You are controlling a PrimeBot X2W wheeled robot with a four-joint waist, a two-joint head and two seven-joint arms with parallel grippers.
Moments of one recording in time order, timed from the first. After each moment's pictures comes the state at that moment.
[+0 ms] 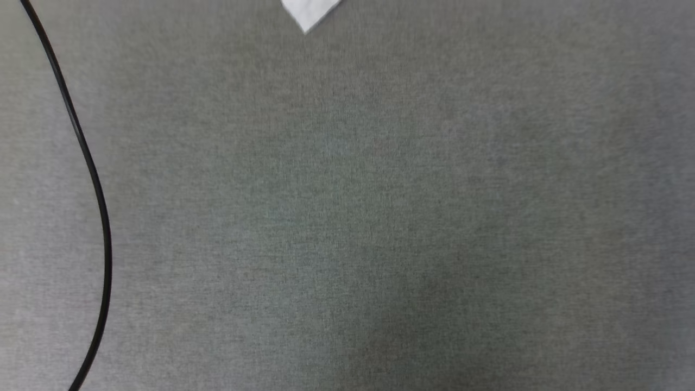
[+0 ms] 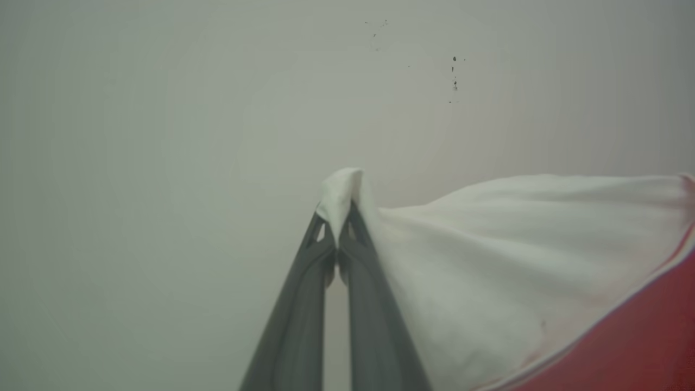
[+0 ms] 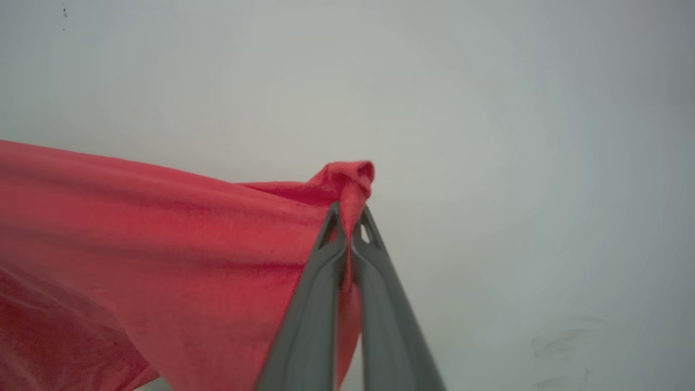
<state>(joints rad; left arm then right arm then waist) -1.57 0.48 -0.31 0.69 -0.46 -0.01 -0.05 -1.54 -0.35 0.06 0.75 0.28 0.13 0.14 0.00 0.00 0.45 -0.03</state>
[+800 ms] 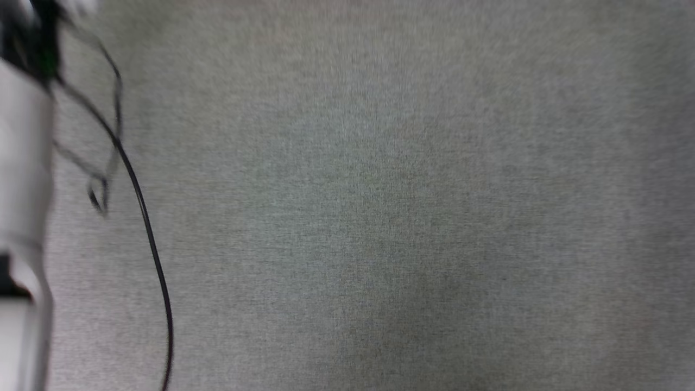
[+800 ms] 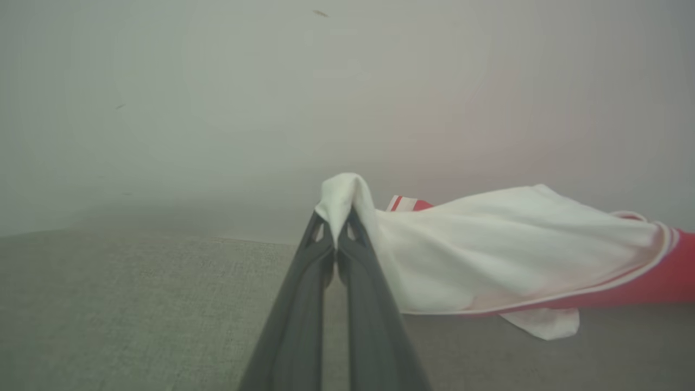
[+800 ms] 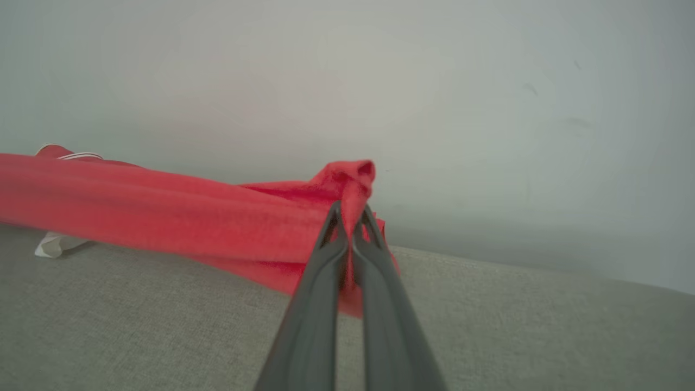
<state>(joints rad) -1.35 0.39 -0.29 1.01 -0.65 -0.13 -0.19 -1.36 -0.32 0.25 0.92 0.40 0.13 0.02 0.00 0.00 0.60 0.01</state>
